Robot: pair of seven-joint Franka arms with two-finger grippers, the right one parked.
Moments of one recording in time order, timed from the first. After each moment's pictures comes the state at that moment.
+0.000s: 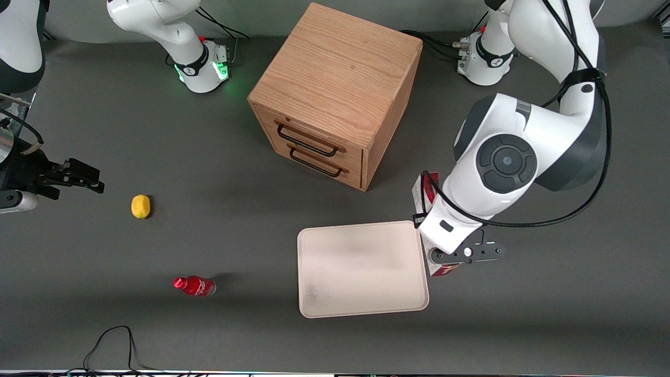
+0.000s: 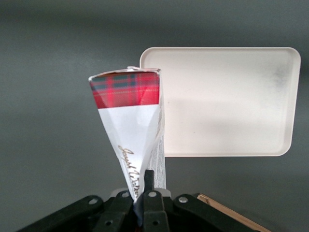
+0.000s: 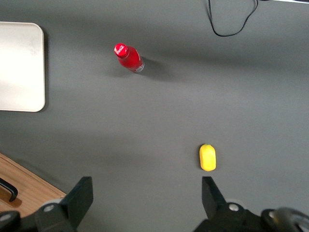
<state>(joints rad) -0.39 0.68 -0.09 -0.90 0.05 1.58 -0.54</state>
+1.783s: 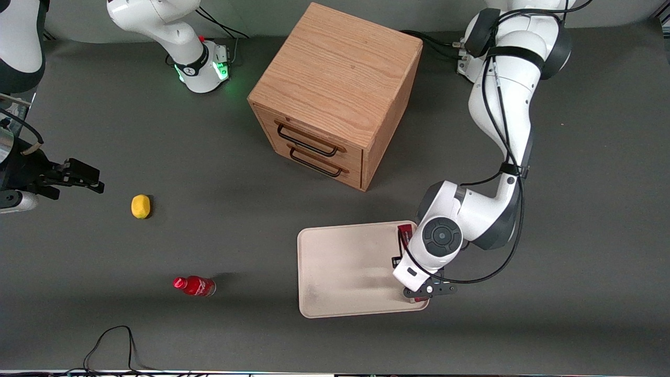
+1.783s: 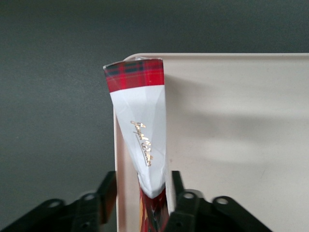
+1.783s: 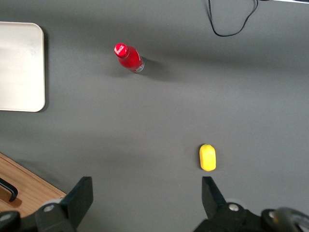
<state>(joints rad) -0.39 0.99 -0.07 -0.97 0.10 1.98 -0.55</state>
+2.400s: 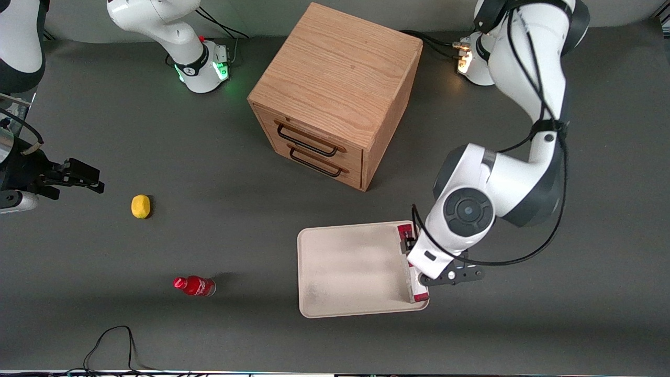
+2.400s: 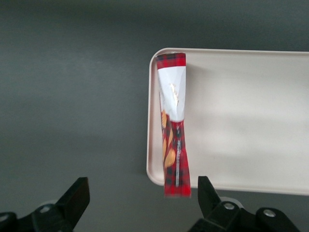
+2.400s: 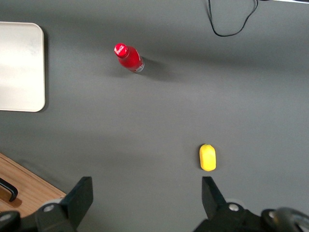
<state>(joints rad) -0.39 0.80 -0.07 -0.89 0.10 1.64 -0.58</state>
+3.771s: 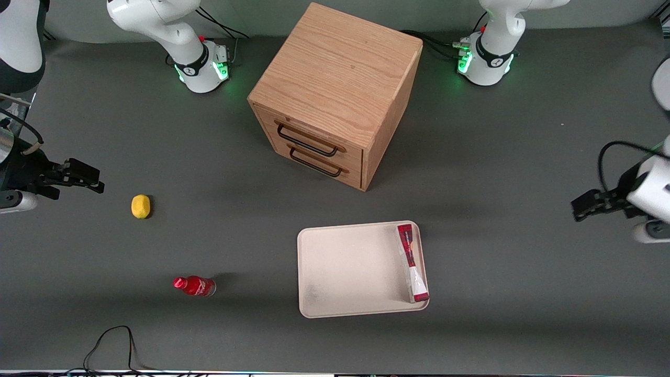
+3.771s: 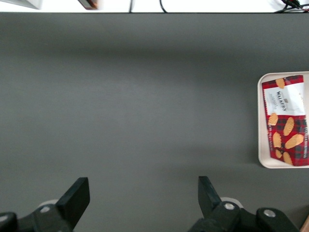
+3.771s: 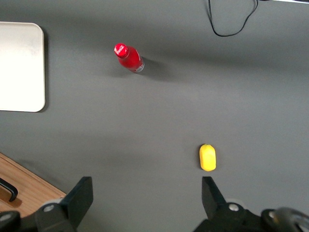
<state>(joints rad) 0.02 0.21 -0.06 -1.44 0.08 1.77 -0.09</state>
